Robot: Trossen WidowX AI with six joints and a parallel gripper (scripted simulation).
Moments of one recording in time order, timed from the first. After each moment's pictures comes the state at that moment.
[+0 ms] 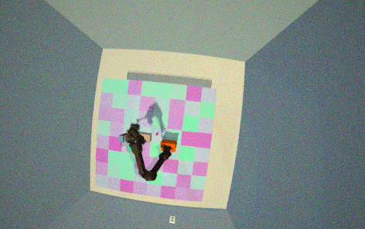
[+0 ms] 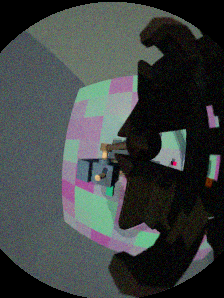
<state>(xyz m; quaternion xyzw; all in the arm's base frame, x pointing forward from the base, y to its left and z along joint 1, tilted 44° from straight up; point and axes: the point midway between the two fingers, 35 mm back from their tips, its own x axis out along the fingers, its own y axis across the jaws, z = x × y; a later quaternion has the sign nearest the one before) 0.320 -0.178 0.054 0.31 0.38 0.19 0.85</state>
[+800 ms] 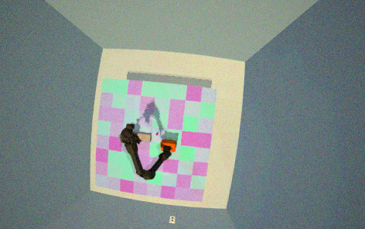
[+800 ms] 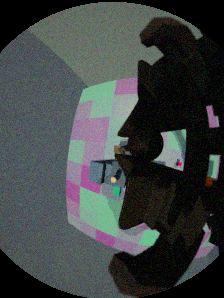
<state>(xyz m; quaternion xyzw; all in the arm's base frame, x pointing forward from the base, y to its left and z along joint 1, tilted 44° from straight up) 0.355 -0.186 0.068 0.32 0.38 0.19 0.85</state>
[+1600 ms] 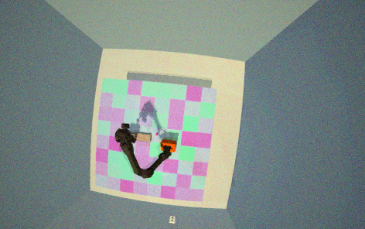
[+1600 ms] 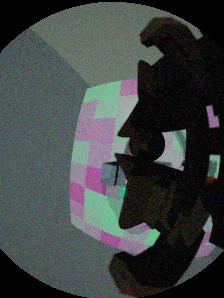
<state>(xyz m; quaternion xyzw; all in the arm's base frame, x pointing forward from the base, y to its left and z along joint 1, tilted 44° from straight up) 0.391 -0.188 0.076 0.32 0.38 0.19 0.85</state>
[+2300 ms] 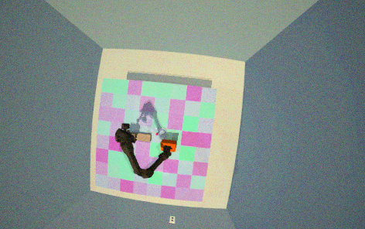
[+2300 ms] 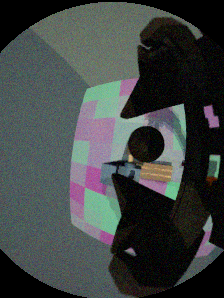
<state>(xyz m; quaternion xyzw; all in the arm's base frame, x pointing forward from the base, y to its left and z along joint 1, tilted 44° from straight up) 0.390 -0.189 0.076 0.32 0.38 0.19 0.85</state>
